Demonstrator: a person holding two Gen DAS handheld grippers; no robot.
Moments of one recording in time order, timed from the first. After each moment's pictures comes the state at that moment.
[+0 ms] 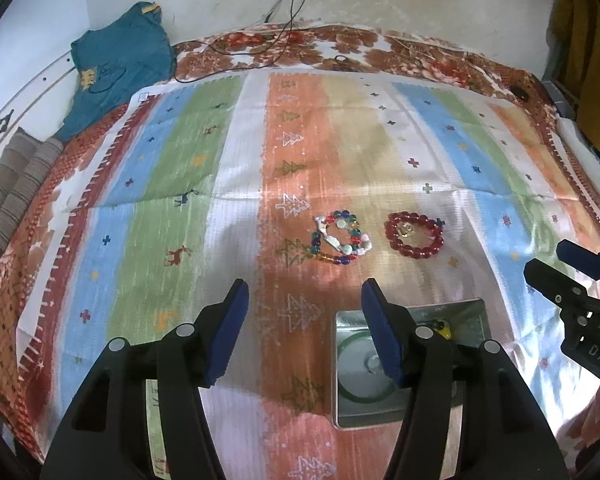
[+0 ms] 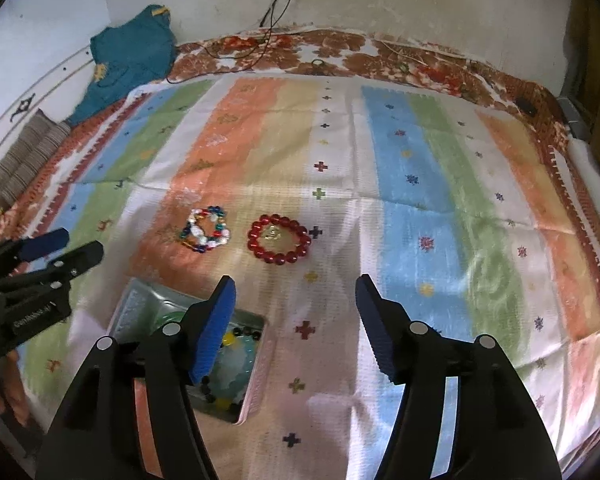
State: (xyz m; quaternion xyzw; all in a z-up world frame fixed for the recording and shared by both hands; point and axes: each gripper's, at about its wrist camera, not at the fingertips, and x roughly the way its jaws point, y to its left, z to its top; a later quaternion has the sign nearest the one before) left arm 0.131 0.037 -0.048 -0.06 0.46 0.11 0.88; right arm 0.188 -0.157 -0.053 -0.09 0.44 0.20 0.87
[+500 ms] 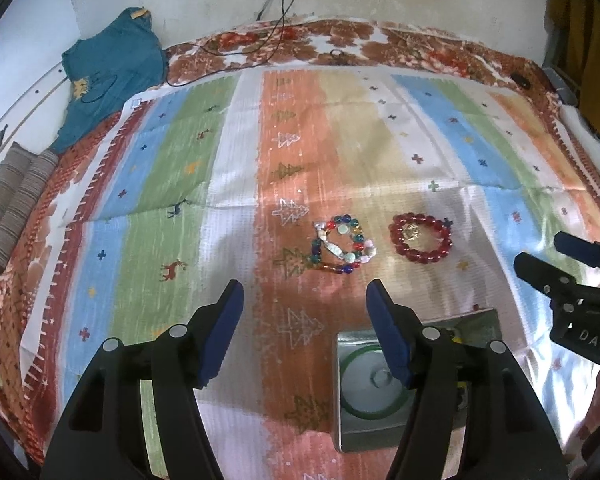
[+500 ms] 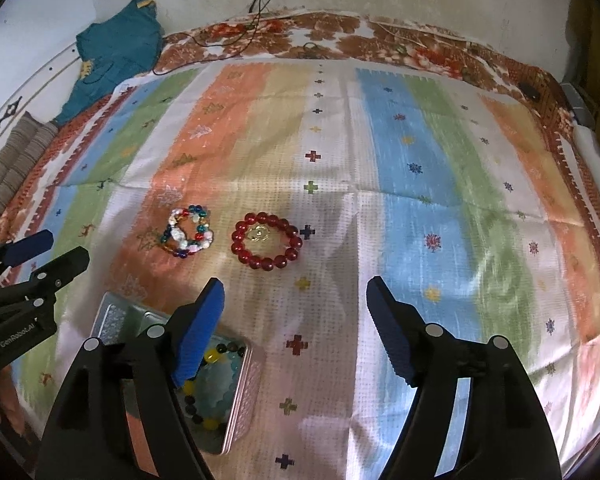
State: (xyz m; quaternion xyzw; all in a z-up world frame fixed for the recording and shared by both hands) left arm 0.154 0.035 -0.058 -0.04 0.47 0.11 0.87; right arm 0.219 -0.153 -0.072 -0.08 0.46 0.19 0.86
